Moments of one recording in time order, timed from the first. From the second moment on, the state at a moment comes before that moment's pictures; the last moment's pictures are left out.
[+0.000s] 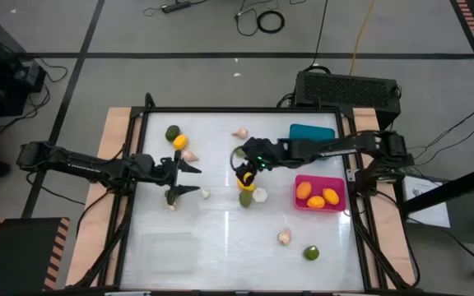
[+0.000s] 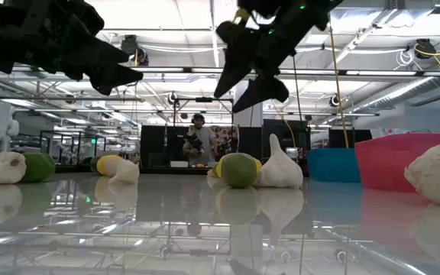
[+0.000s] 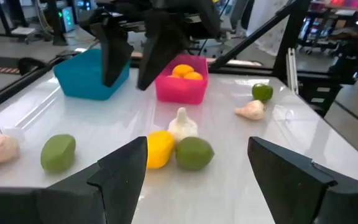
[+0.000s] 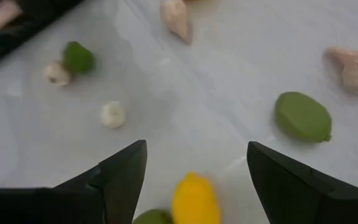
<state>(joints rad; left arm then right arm) -0.03 0.81 0.20 0.45 0.04 -0.07 -0.08 1.71 1.26 -0.37 0.12 0.57</state>
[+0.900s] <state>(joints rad) -0.03 0.81 0.20 0.43 0.04 -0.06 -0.02 2.03 1.59 -0.73 0.03 0.40</state>
